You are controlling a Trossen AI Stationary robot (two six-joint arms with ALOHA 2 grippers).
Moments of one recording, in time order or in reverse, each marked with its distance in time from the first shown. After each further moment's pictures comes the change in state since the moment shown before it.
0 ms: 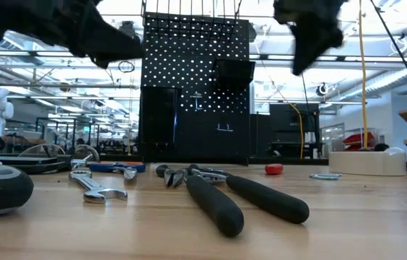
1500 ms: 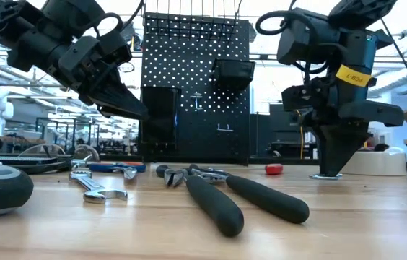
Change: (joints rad) left arm 0.168 0.223 0.001 -0.037 0.244 -0.208; right arm 0.037 0.265 -0.433 0.555 -0.256 -0.459
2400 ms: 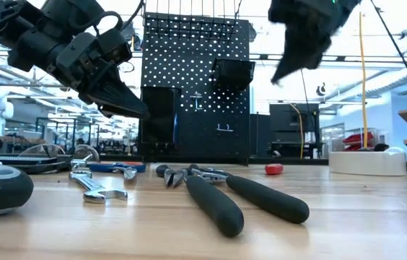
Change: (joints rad) left arm 0.000 0.000 0.000 0.008 0.023 0.000; right arm 0.001 -0.344 0.188 0.017 0.184 0.131
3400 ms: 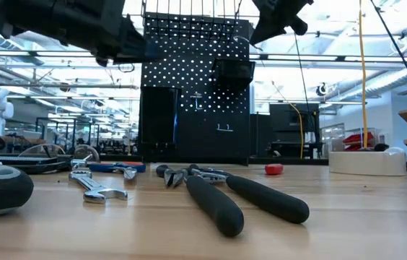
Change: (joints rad) left arm -0.206 -0.018 0.070 0.248 -0.698 0.240; right arm -0.334 -0.019 0.265 0.026 0.277 -0.117
